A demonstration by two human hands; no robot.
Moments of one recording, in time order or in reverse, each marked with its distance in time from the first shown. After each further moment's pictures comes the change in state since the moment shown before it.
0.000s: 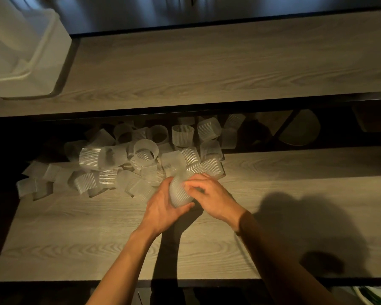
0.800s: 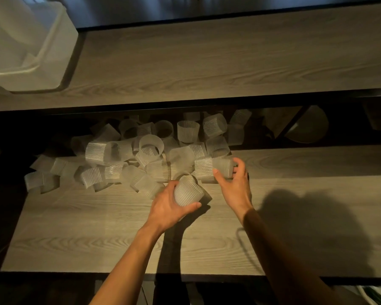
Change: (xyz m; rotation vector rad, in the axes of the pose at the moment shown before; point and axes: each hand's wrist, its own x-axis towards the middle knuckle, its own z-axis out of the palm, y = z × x) left_hand -0.004 -0.010 0.004 0.063 -0.058 -0.129; right_hand 0.008 0.061 0.005 0.283 0.519 0.357
